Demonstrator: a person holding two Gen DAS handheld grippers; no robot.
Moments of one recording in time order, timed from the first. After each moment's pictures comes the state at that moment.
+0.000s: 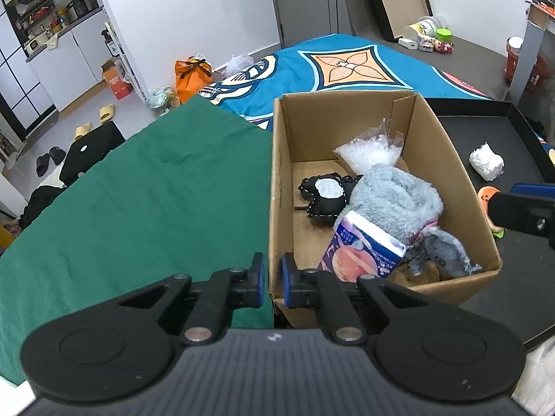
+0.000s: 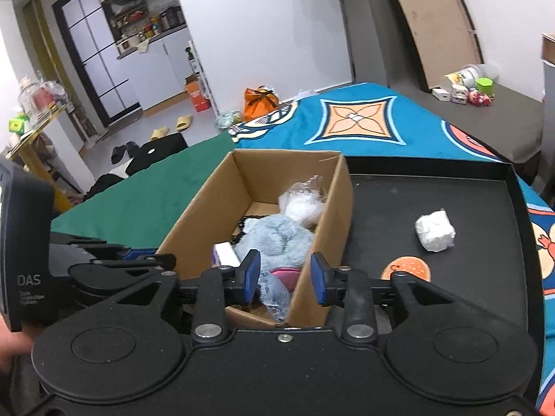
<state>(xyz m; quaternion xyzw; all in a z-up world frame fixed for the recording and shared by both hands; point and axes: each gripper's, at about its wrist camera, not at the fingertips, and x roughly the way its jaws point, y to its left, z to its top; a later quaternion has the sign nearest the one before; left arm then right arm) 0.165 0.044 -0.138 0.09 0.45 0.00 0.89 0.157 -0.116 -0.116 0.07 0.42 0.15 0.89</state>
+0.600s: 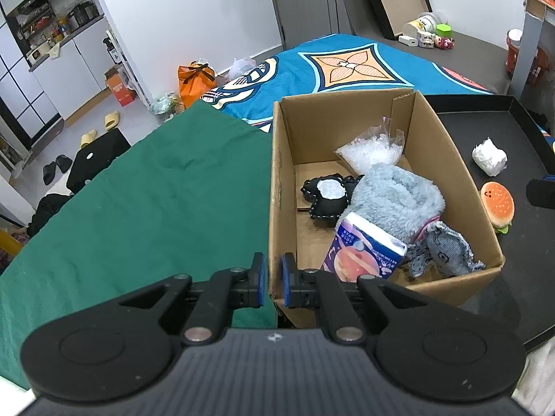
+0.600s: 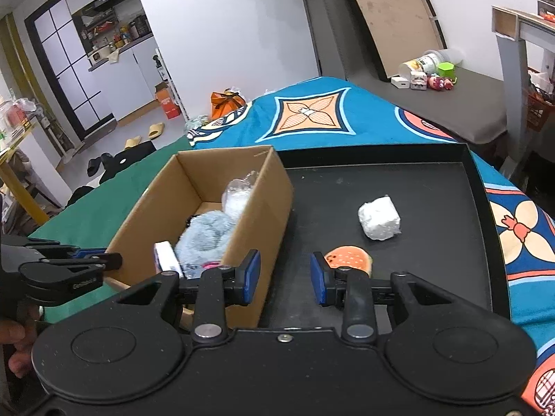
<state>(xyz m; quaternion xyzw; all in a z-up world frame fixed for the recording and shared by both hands) 0.163 0.037 -0.137 0.12 0.45 0.01 0.89 0.160 -0.165 -0.134 0.08 0.42 0.11 0.90</state>
